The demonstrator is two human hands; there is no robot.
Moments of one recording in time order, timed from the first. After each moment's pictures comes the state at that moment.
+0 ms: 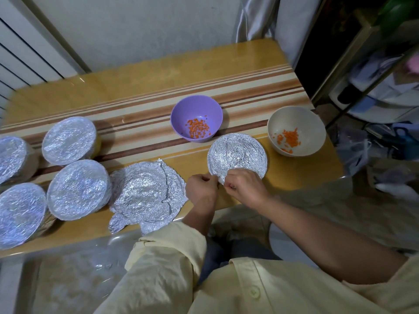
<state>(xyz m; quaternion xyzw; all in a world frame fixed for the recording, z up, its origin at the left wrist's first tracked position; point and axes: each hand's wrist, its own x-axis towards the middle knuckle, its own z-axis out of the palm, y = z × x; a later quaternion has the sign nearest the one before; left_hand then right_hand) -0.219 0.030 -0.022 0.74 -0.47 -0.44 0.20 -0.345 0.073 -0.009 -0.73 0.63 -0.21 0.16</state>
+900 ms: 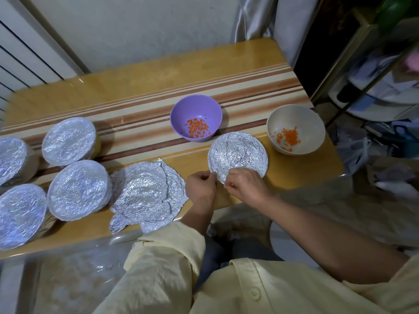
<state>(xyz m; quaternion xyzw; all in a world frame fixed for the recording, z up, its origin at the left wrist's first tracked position) -0.216 0.026 -0.034 0.73 -0.42 -0.49 0.23 -0.346 0.075 -0.009 -0.72 0.63 -0.22 0.17</state>
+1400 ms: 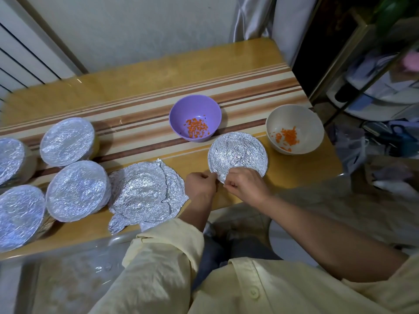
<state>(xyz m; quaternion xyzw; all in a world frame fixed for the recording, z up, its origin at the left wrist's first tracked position) -0.216 0.021 -0.027 0.73 -0.46 -0.47 0.17 -0.348 0.074 -0.009 -0.72 0.63 -0.23 0.16</state>
